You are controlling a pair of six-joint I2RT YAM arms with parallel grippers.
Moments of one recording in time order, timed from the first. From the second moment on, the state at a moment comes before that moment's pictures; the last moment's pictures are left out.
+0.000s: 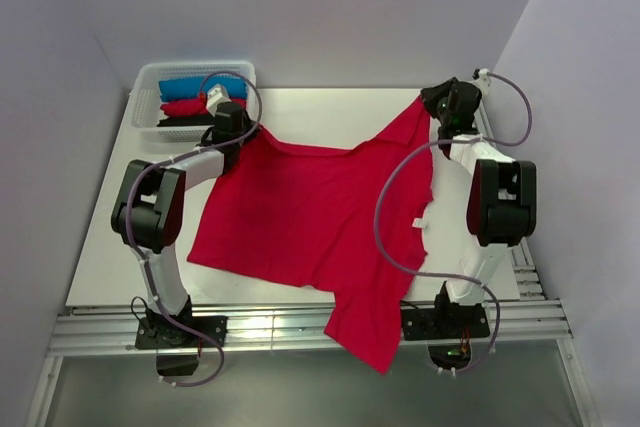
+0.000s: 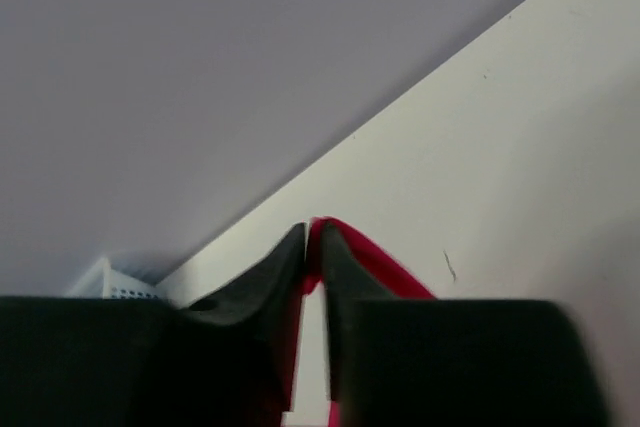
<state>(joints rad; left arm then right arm) -0.29 1.90 1.19 0.31 -0.22 -0.77 -0.07 1.80 1.16 0.44 -0.03 0.80</state>
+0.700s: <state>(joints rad) -0.26 1.63 1.20 0.16 -0.30 -0.73 -0.09 1.67 1.12 0.32 -0.08 0.82</state>
